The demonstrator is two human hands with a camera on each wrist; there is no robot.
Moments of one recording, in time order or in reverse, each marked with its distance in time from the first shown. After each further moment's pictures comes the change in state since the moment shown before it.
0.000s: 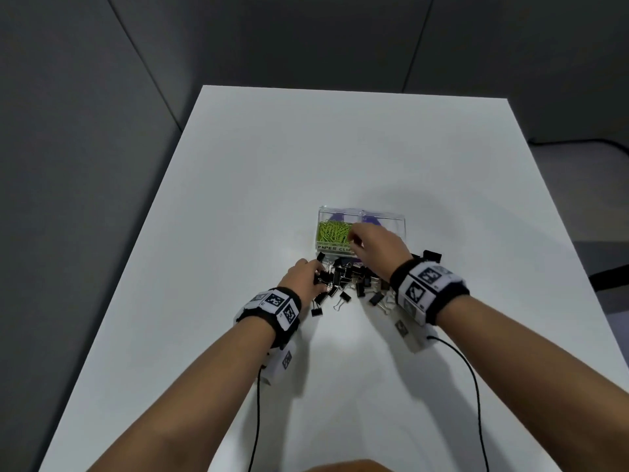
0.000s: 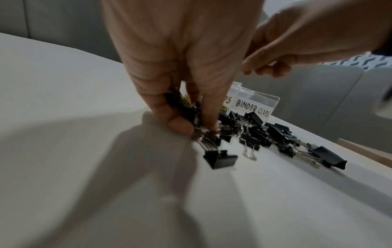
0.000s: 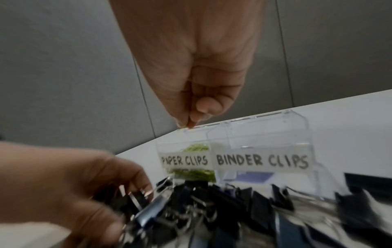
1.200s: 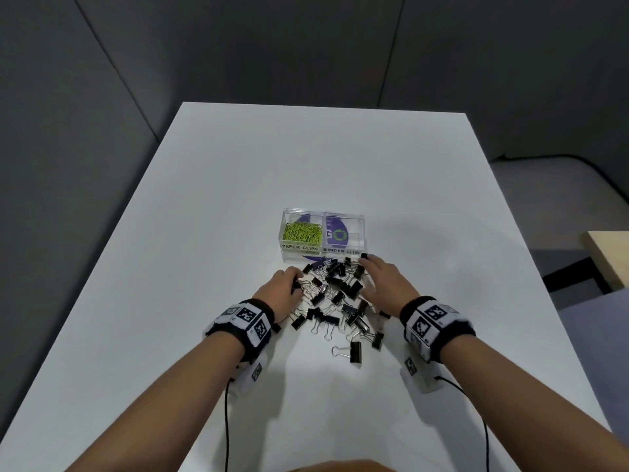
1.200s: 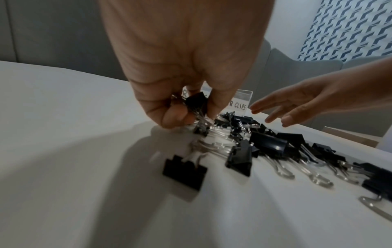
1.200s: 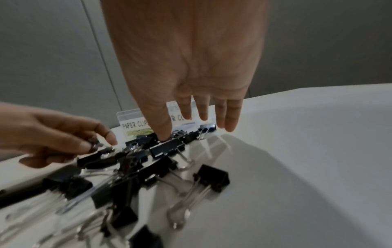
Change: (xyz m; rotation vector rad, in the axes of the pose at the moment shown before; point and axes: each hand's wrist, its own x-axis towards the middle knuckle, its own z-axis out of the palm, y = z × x) left_hand -0.026 0.023 0.024 0.027 0.028 0.035; right_hand -0.077 0.082 0.015 -0.015 -0.190 0.173
